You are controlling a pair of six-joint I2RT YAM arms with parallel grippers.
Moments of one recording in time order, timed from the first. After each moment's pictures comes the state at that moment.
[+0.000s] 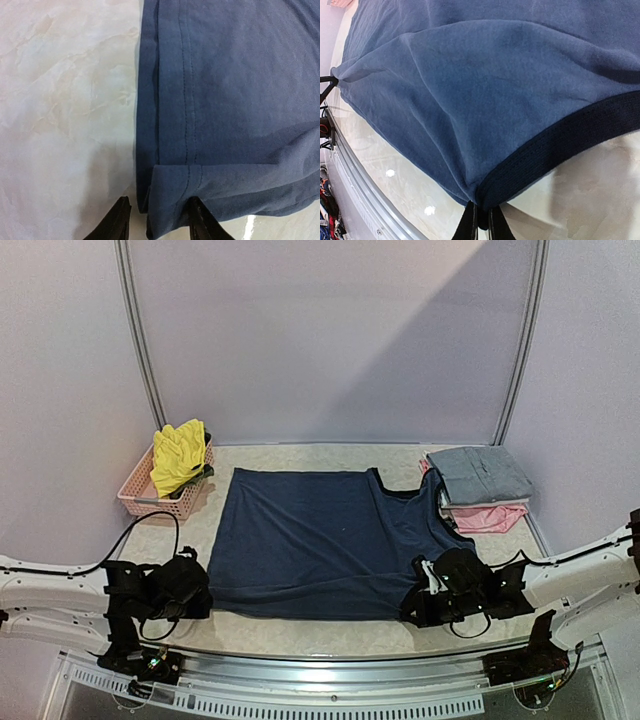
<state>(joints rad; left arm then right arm) -0.98 0.92 0.30 -0.54 -0.42 -0.98 1.01 1.27 0.35 0.04 -0.11 0.88</state>
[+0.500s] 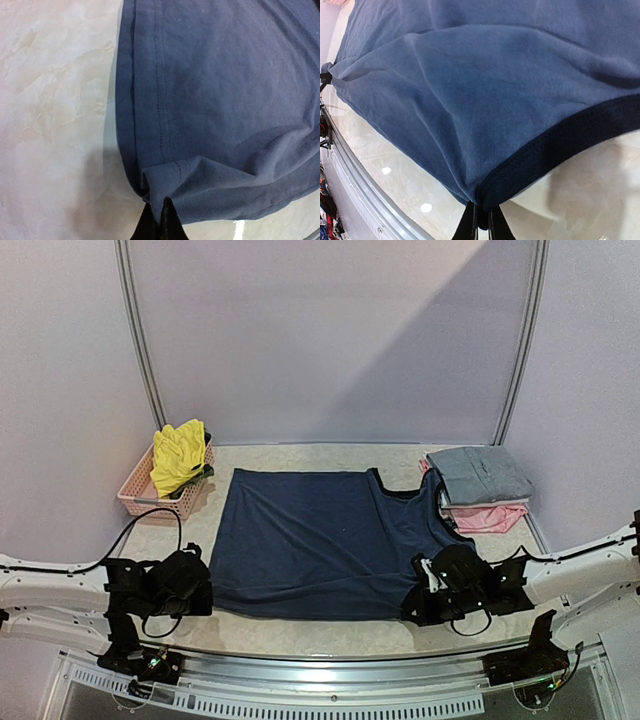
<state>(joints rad) -0.97 0.94 0.32 -0.48 -0.38 -0.96 1.01 1.26 0.39 -0.04 -0.10 0.87</state>
